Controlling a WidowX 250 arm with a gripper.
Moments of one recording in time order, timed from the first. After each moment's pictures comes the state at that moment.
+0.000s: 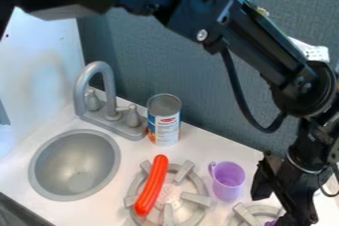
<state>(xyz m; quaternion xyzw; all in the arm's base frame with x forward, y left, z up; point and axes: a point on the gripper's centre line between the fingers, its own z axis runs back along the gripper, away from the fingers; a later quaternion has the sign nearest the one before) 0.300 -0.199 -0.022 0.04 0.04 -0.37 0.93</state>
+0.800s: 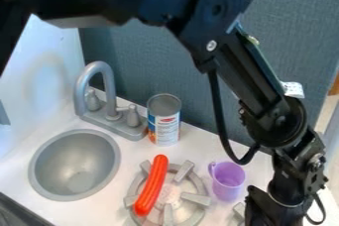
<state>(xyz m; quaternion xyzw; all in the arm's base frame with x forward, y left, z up) 0.283 -0.210 -0.061 -0.04 -0.01 -0.27 0.96</state>
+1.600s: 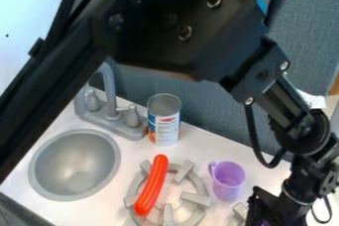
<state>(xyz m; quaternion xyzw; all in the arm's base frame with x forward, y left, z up) 0.299 -0.210 -0.079 0.03 0.08 -0.22 0.97</state>
